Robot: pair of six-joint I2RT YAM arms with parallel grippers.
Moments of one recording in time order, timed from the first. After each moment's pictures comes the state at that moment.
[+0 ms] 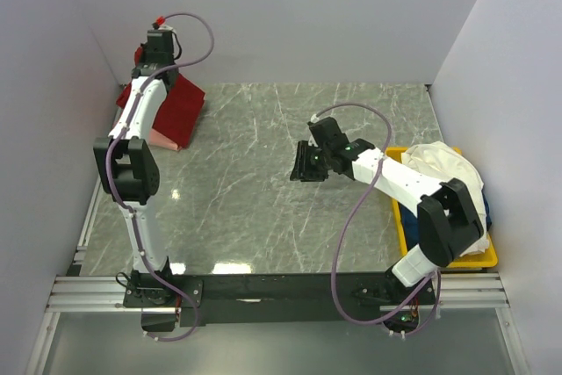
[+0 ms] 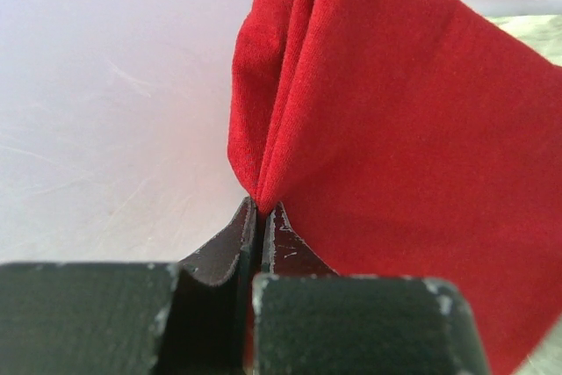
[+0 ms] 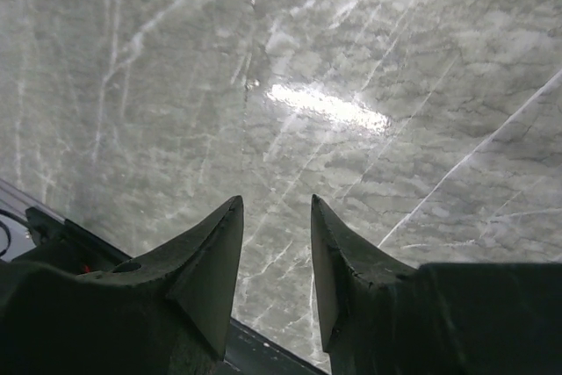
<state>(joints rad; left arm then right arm) -0.05 2.08 2.05 -0.48 -0.66 0.36 0.58 1.55 1.11 -0.46 -0.18 0.61</state>
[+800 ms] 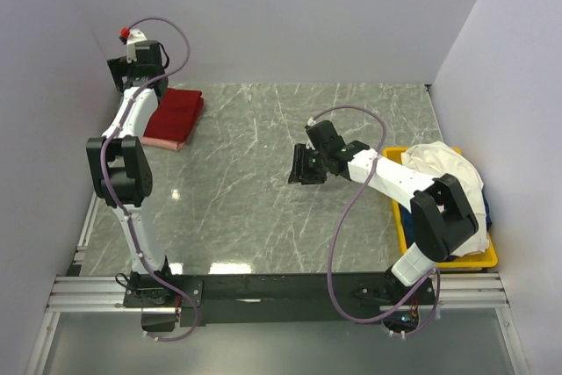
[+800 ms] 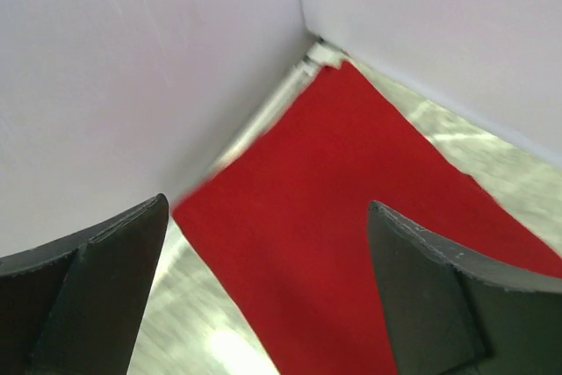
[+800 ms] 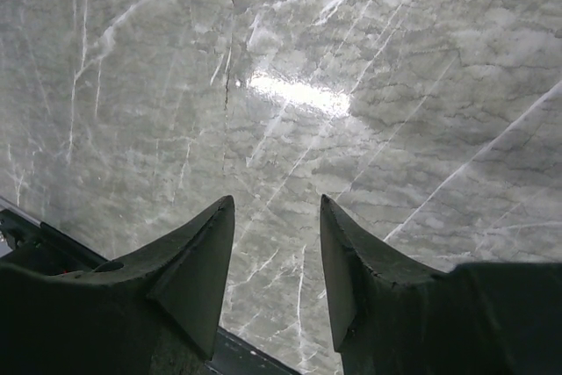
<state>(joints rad) 0.04 2.06 1.85 -0.22 -0.68 -0.07 0.59 1.60 1.10 -0.44 -0.17 0.60</state>
